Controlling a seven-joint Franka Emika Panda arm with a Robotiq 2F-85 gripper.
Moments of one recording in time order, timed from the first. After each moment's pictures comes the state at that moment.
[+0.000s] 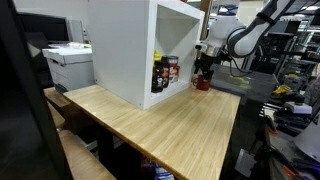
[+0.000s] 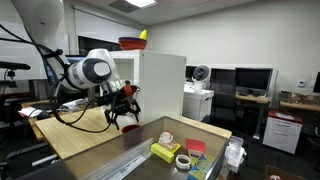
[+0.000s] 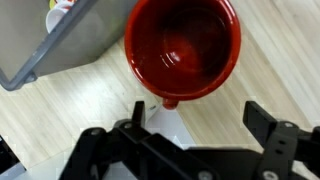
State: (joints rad) arm -0.17 0.12 -0.13 -2.51 -0.66 2.89 -0.55
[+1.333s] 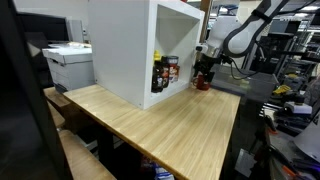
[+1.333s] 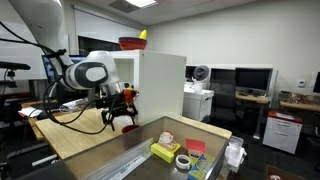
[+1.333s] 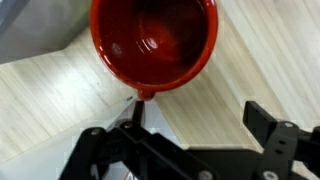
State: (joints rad) arm -0.19 0.12 -0.08 -2.54 -0.36 2.91 -0.82
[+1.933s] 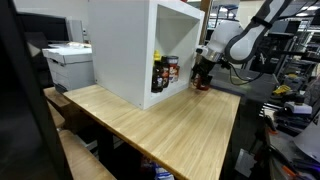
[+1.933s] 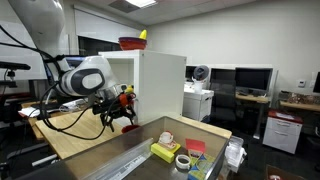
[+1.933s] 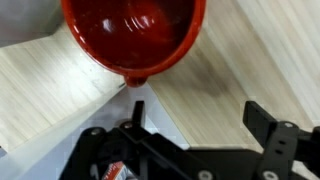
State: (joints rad) arm -0.18 0.16 -0.08 -2.58 -0.36 3.07 -0.76
